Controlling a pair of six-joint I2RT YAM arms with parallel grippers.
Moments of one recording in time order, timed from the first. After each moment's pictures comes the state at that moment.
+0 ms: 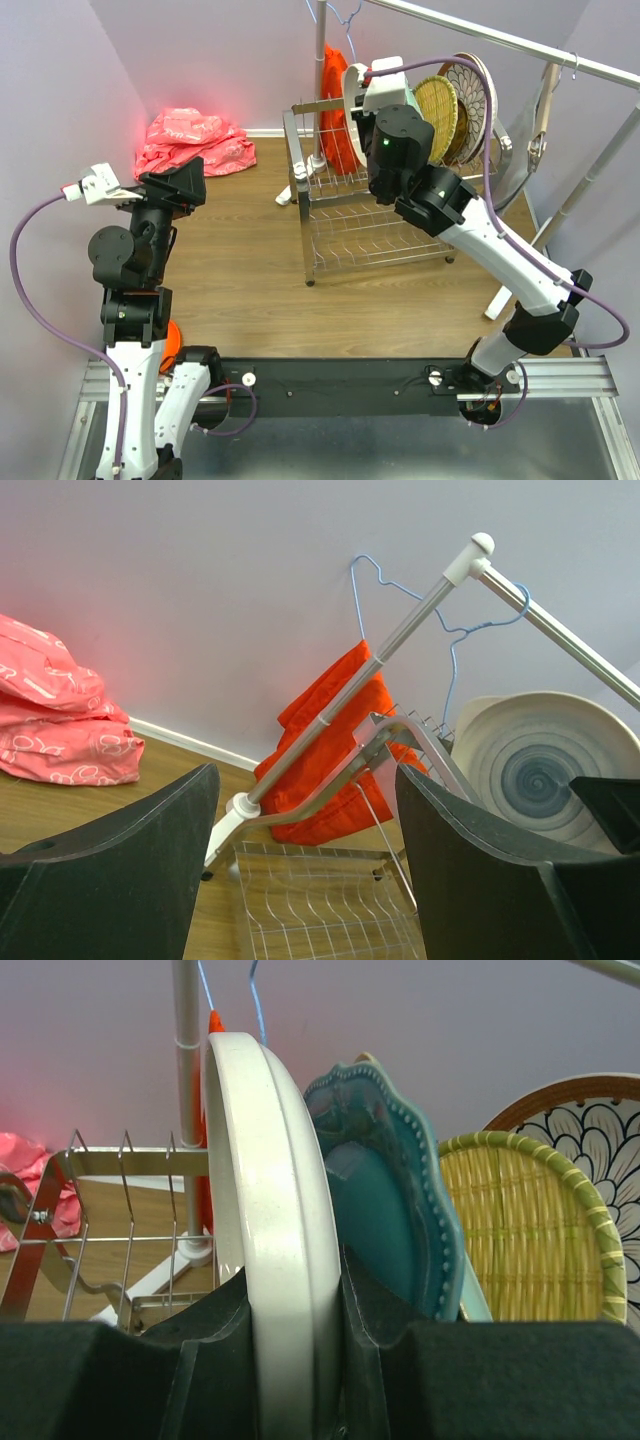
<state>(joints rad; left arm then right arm) -0.01 0.64 1.01 -0.10 0.04 -0.66 0.94 1.59 1.95 -0.32 0.95 -0.22</state>
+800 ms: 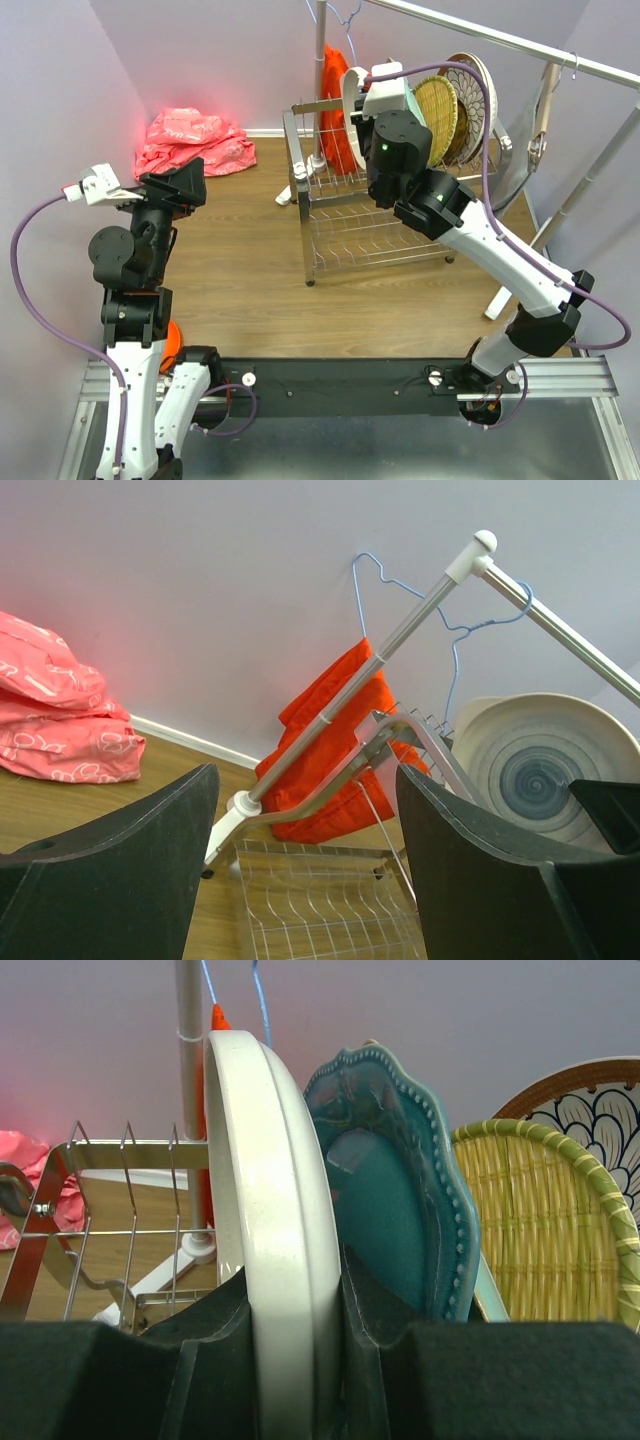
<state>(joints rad) -0.01 0.64 1.00 -0.10 0.04 -0.66 0.95 1.58 1.88 -0.29 0.95 -0.20</state>
